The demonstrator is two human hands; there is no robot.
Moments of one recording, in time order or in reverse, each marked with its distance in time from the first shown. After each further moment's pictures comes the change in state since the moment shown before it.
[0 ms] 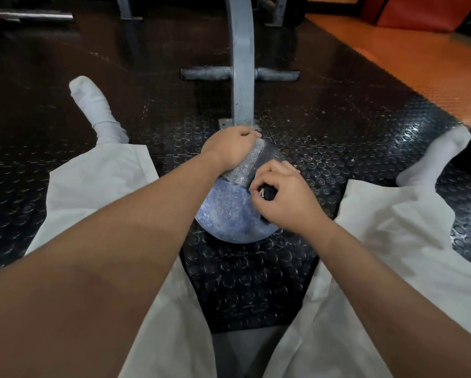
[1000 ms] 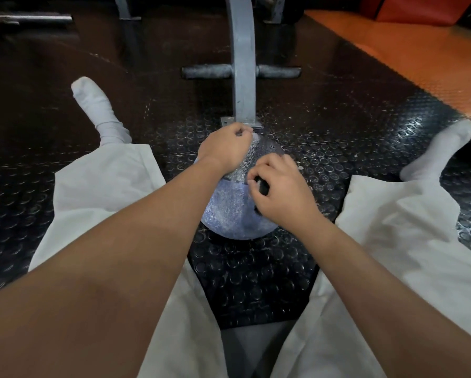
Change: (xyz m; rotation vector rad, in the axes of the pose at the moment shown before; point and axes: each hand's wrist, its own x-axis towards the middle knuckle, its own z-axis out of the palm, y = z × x) left_hand -0.004 -0.014 0.002 -0.041 0.108 -0.067; right_hand 0.004 -0.013 0.016 -0.208 0.108 -0.026
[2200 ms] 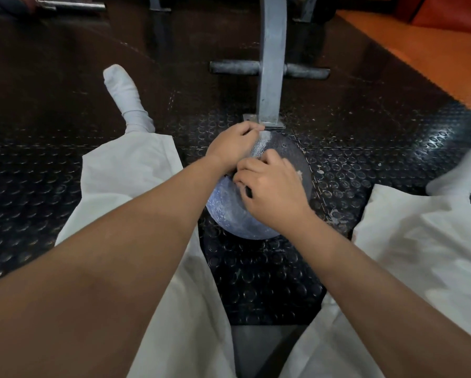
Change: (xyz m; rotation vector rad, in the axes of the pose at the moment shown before) left_hand -0.006 -0.026 -0.019 -0.207 -0.023 0.011; right_hand 0.018 -0.034 0.021 -0.201 0.015 -0.266
